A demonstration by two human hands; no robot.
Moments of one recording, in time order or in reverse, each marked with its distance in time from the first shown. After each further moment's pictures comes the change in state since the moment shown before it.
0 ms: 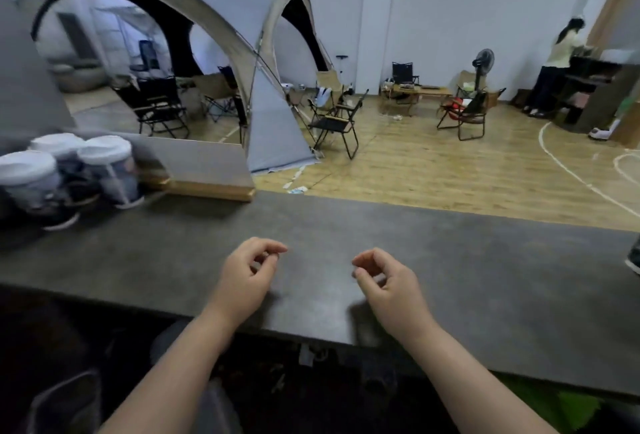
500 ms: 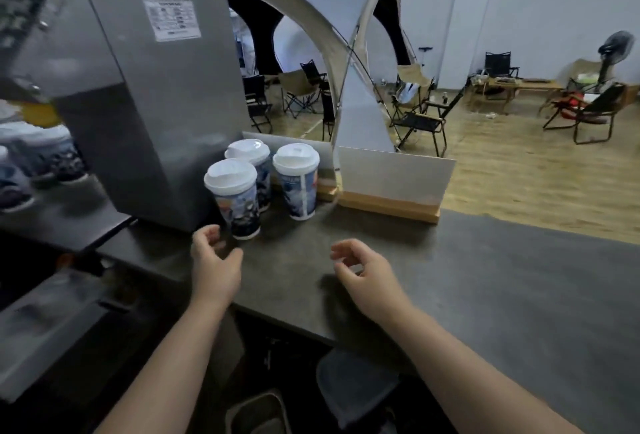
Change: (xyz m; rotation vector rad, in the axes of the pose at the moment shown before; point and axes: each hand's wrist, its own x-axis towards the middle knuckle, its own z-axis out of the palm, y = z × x) left_hand 0.053 -0.223 -0.319 -0.001 0.566 -0.490; right_hand 0.107 -0.152 0.351 0.093 -0.294 -0.021
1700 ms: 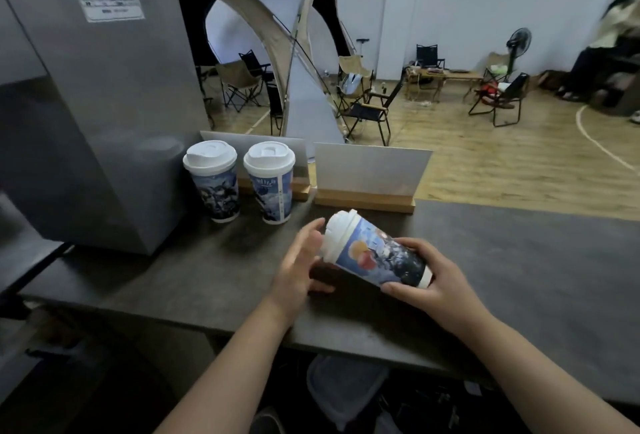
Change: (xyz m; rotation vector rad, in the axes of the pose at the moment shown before) left_hand -0.050 0.045 0.078 -0.453 -0.887 -0.085; right_hand -0.045 0.021 -0.074 -0.009 0.178 -0.013
